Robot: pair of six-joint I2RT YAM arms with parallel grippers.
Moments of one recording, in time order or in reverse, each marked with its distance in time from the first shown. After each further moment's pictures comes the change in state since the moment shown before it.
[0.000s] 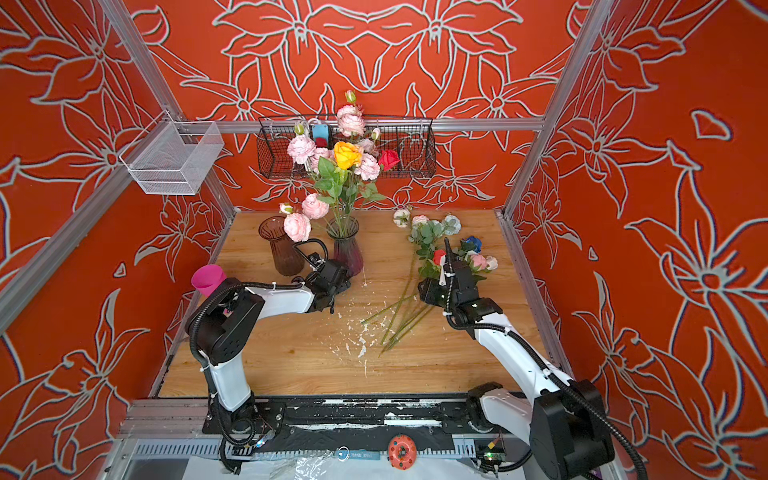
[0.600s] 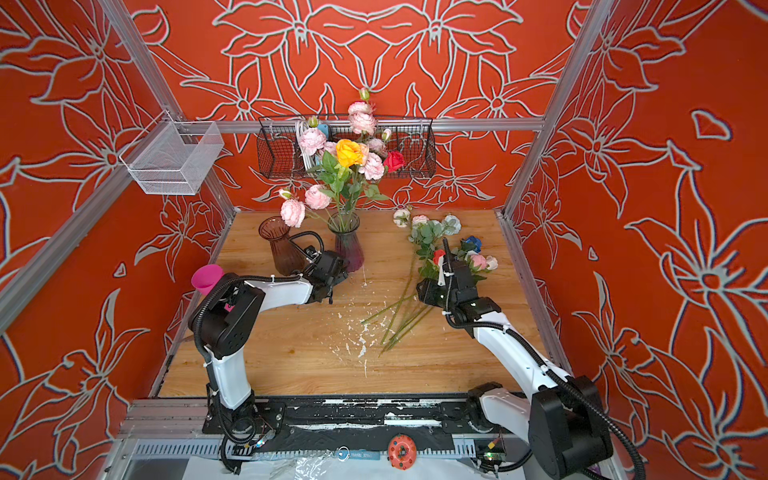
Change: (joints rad) left arm 0.057 0.036 0.074 -0.010 0.026 0.004; right arm 0.000 0.016 0.000 0.004 -0.019 -0.010
